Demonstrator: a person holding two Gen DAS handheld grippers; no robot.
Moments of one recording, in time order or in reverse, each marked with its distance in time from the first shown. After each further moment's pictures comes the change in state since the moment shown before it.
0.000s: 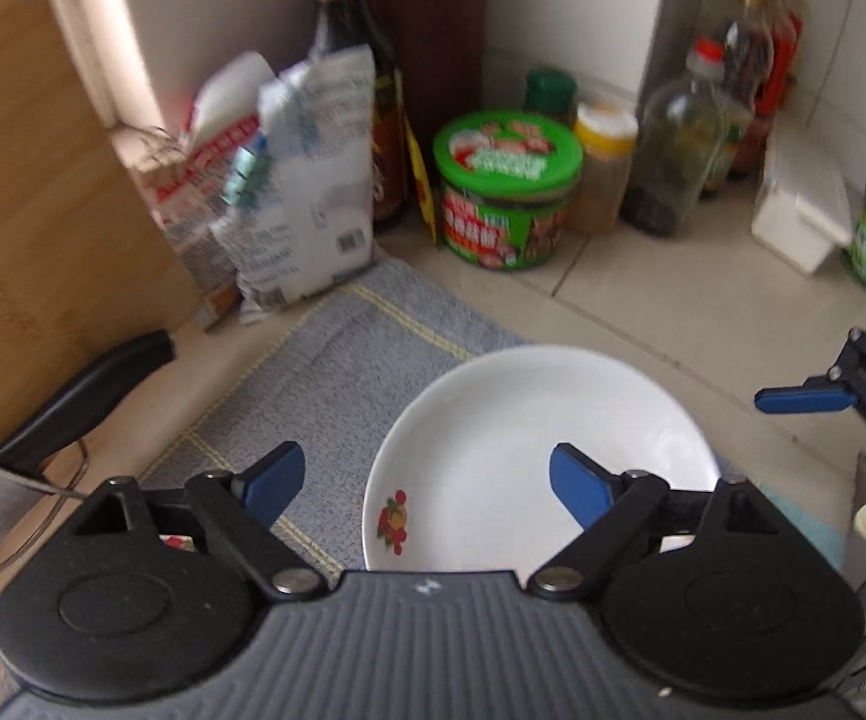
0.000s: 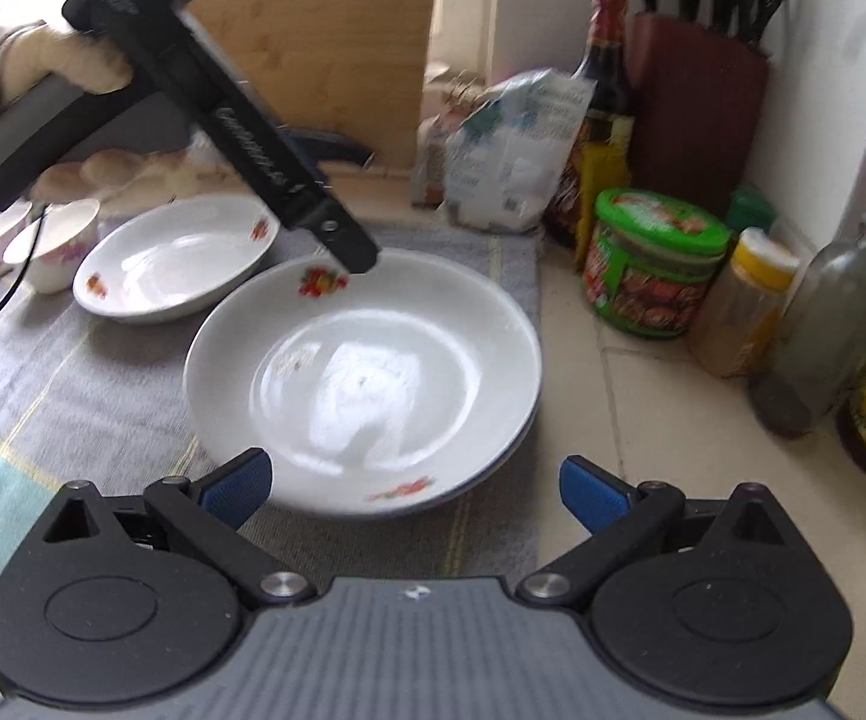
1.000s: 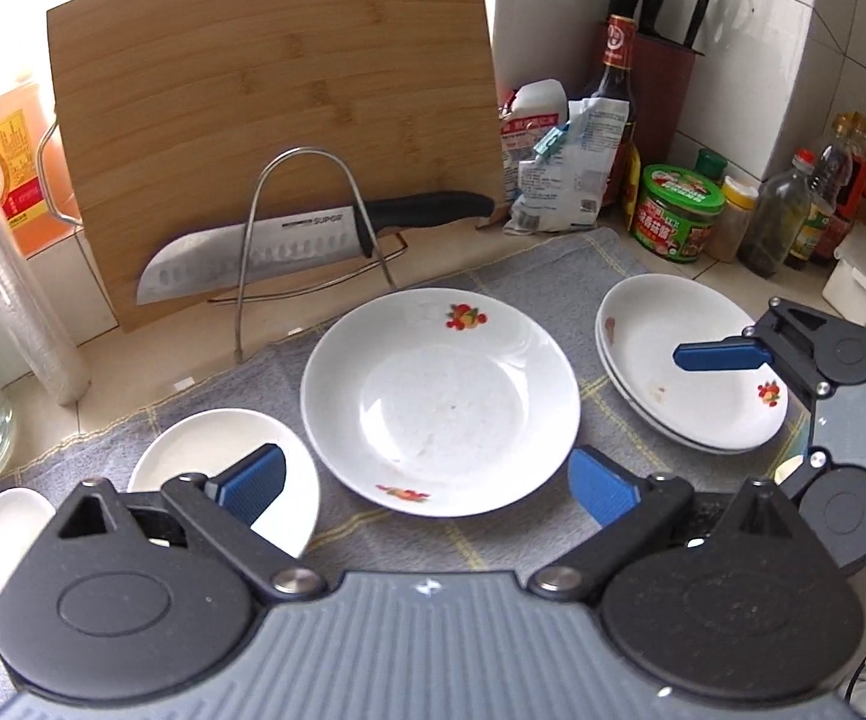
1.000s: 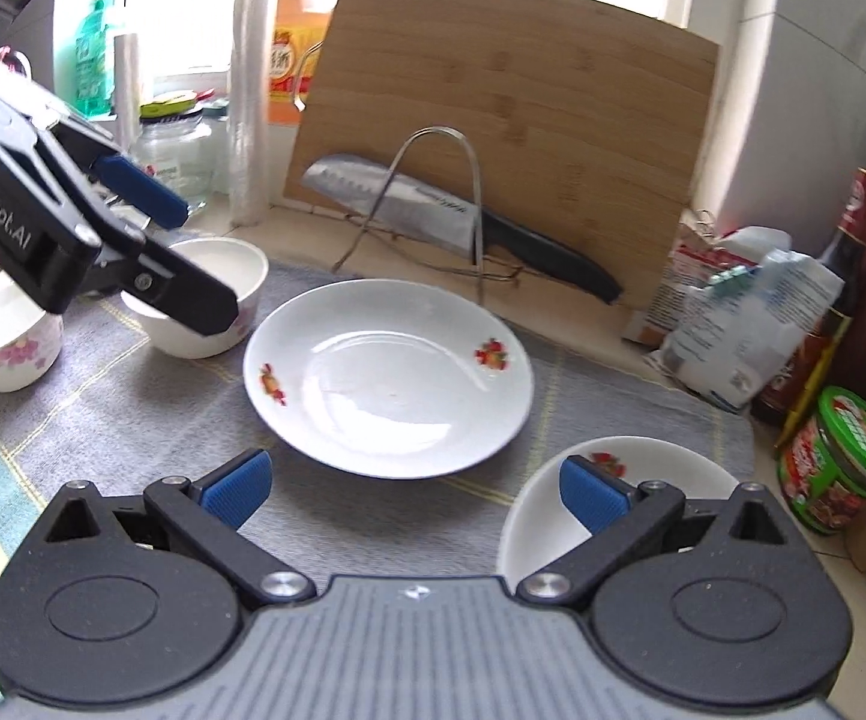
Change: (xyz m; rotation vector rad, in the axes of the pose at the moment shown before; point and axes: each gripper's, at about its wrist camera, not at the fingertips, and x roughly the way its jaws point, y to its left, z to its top) left arm -0.134 0.081 -0.173 -0.289 -0.118 0.170; right arm 0.044 0.164 0.070 -0.209 -0.021 0.124
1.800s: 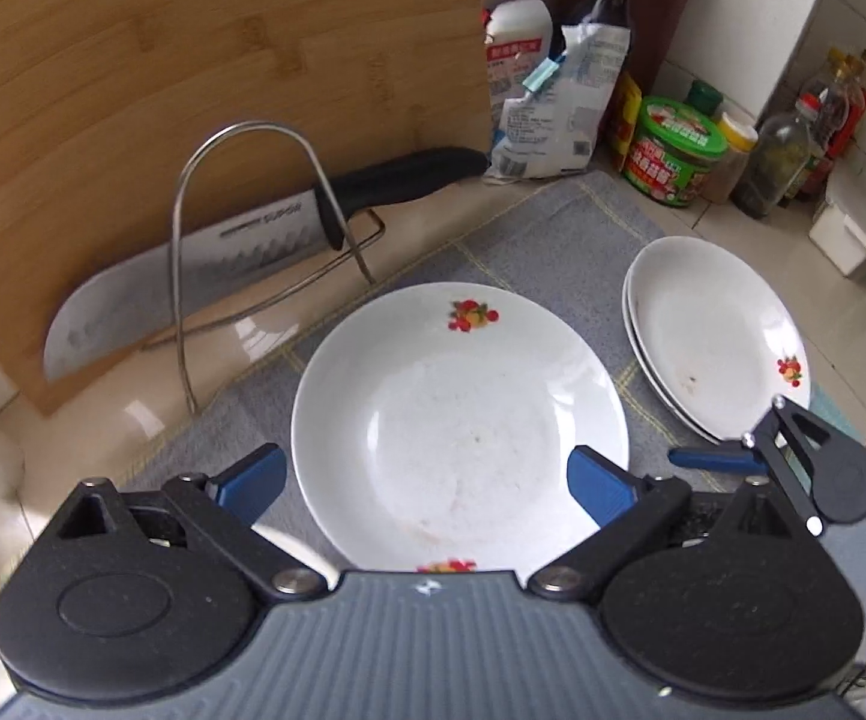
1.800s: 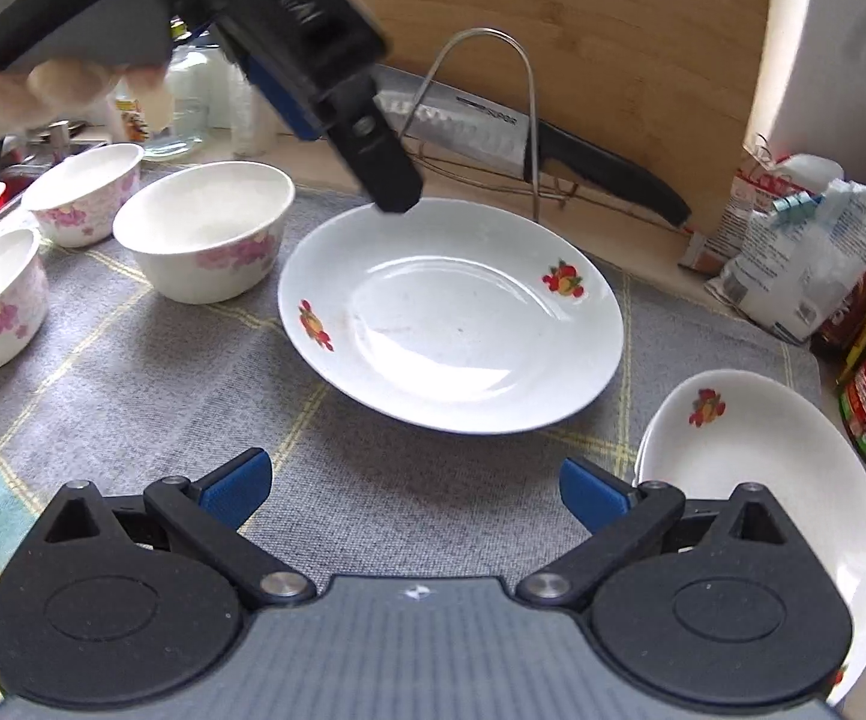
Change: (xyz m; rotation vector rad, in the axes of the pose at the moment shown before) left arm 0.088 0.030 0.072 0.122 0.223 -0.147; right arm 0.046 0.033 -0.010 0.085 0.120 -0.024
